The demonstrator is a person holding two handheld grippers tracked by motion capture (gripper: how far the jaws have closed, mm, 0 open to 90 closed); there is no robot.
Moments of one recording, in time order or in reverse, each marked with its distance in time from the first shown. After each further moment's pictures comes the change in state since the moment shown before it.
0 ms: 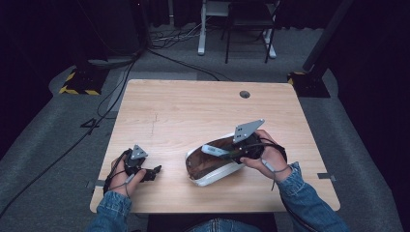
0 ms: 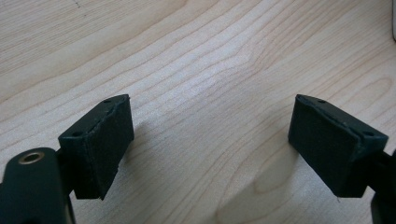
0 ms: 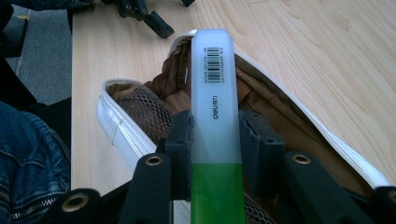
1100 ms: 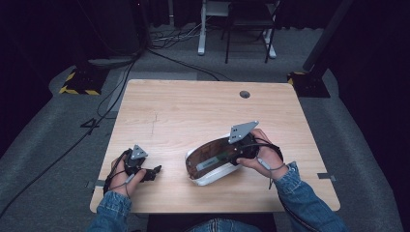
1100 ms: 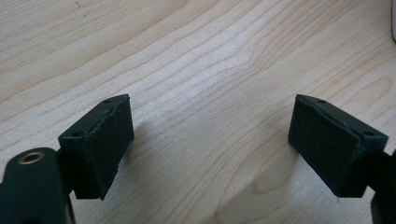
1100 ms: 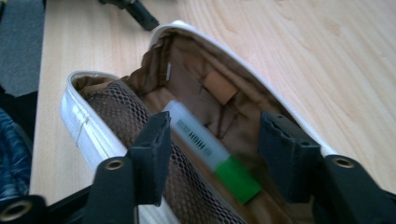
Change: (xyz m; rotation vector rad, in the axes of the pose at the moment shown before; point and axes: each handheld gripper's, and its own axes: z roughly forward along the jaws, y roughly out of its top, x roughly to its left) left arm 0.000 0.000 0.000 0.001 0.003 0.007; right arm -0.008 -0.003 0.014 0.000 -0.060 -0.057
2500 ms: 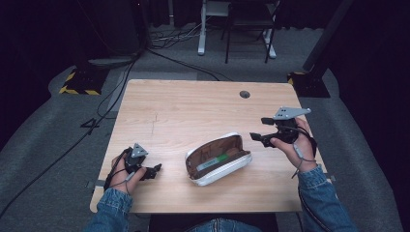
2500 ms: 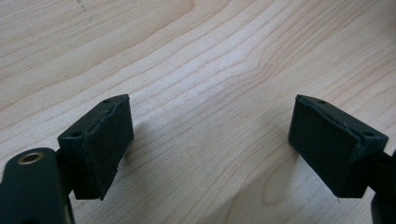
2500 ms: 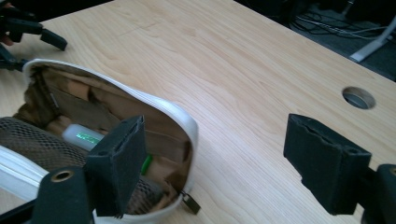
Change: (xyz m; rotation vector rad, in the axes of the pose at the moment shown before) left arm 0.003 0.003 0.003 -0.001 0.005 -0.014; right arm -0.052 -0.063 -0.079 -0.156 -0.289 0.344
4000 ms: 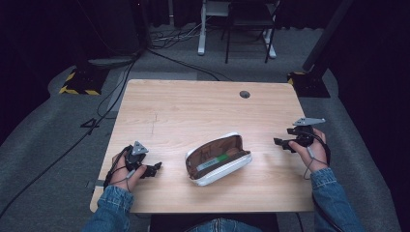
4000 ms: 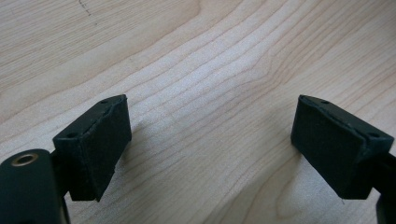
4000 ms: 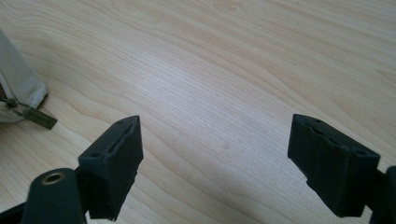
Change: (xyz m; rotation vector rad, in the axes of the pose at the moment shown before) left arm 0.005 0.004 0.004 0.004 0.001 0.004; right arm -0.080 -0.102 0.005 0.144 -0.195 0.208
